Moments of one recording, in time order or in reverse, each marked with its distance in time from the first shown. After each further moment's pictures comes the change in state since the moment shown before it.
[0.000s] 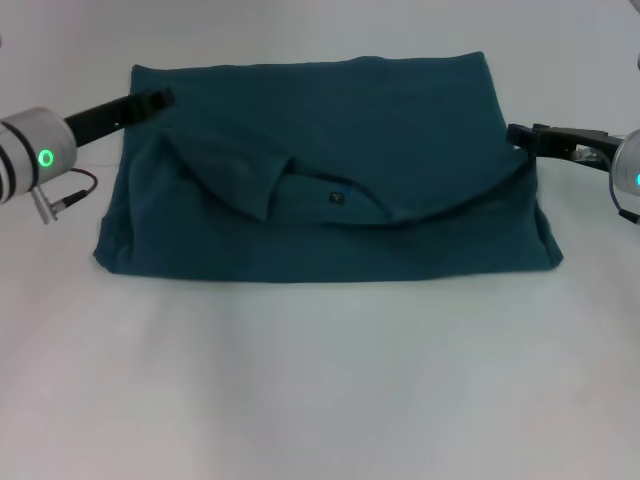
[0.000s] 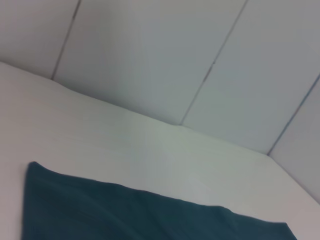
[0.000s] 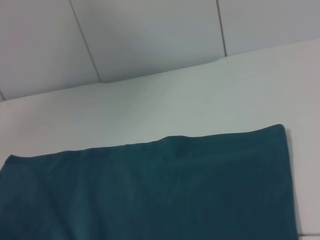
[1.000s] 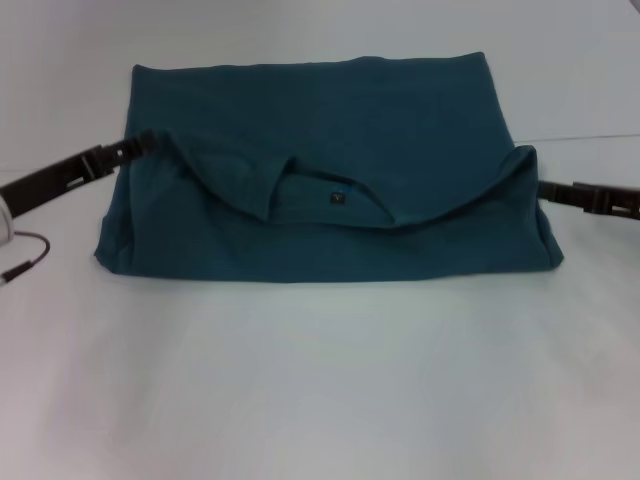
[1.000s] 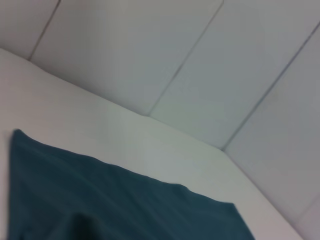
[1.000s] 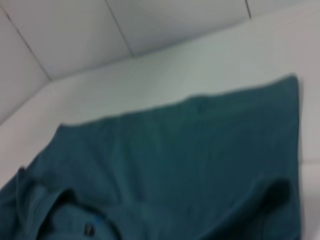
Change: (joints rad) left arm 0.234 -0.032 0.016 0.198 -0.055 0.354 -0.039; right arm -0.215 -0.048 -0.171 -0.177 0.014 -0.361 0.218
